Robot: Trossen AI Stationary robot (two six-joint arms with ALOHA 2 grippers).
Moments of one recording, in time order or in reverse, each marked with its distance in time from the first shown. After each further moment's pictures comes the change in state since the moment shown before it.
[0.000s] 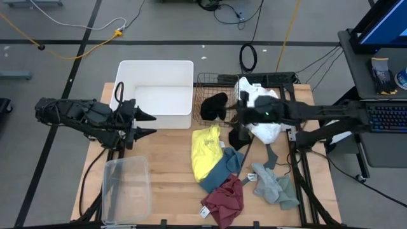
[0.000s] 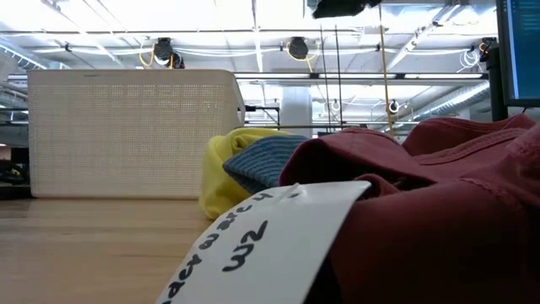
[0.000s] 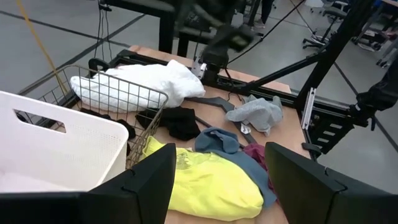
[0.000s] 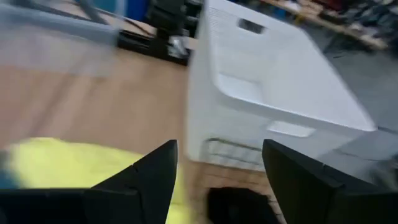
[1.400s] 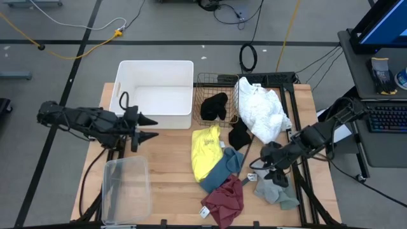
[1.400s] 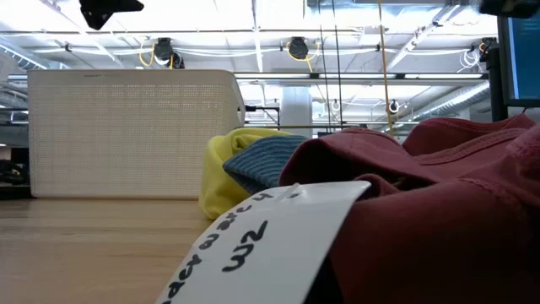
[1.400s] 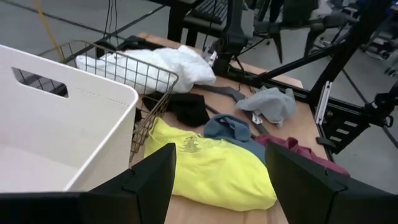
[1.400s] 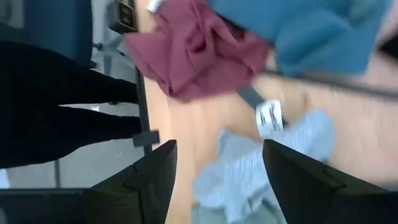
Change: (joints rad) left arm 0.000 -0.150 -0.294 0.161 -0.026 -0.031; right arm 0.588 -0.064 -0.001 -0.645 -0.223 1.117
